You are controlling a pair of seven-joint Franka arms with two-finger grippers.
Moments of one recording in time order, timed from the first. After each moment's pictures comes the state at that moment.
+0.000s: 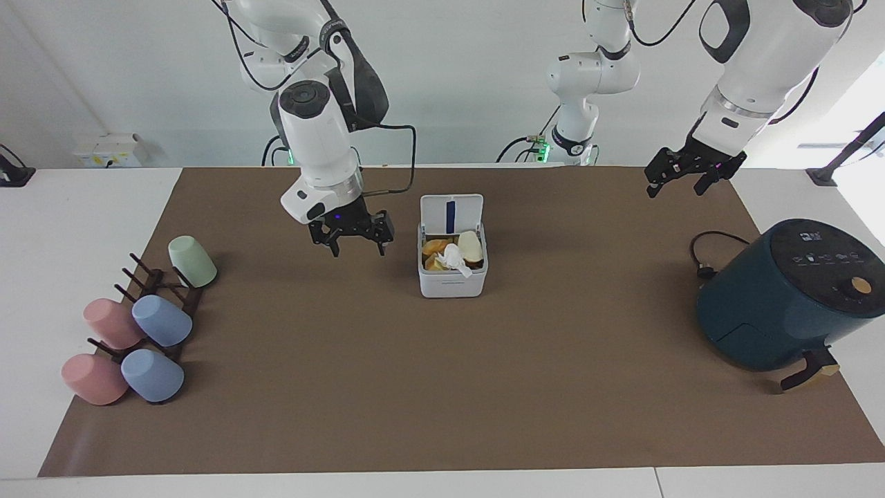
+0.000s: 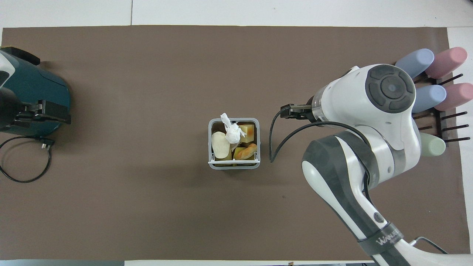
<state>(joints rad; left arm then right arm) -0.03 -0.06 -0.06 -1.69 -0.03 1.61 -0.08 0.01 0.10 0.35 -1.88 0.02 2.09 0.41</state>
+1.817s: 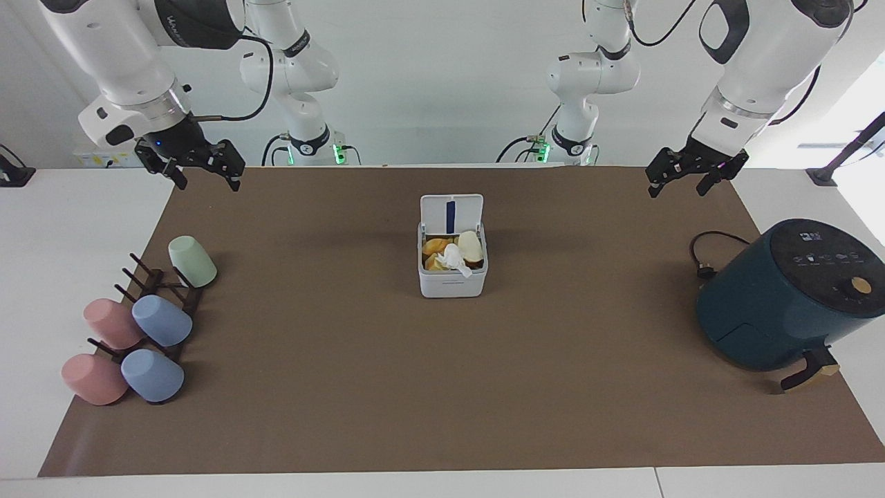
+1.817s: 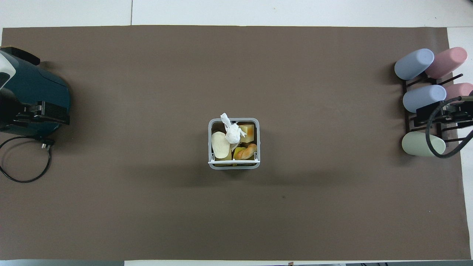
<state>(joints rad) -0.03 -0.06 -0.06 -1.69 -0.02 1.61 -0.06 0.05 -0.04 -0.09 -1.65 -0.01 1.53 0.03</state>
